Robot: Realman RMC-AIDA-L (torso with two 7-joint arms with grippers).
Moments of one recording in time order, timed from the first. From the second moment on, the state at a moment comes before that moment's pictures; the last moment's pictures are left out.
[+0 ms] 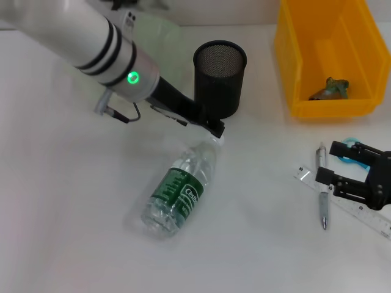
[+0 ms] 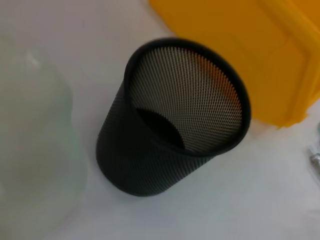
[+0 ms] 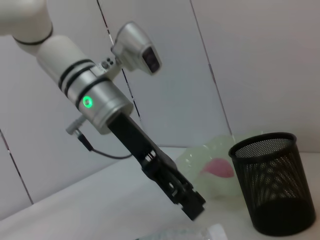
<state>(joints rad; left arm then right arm) -0.92 -2.08 1.39 0.84 2.37 1.26 -2.75 0.30 2.05 -0.47 -0.50 -1.96 -1.70 1.13</state>
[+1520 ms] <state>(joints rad) -0.89 -2.08 1.71 0.79 2.26 1.05 -2.74 0.35 2.08 -0.47 -0.44 -1.95 -1.65 1.11</state>
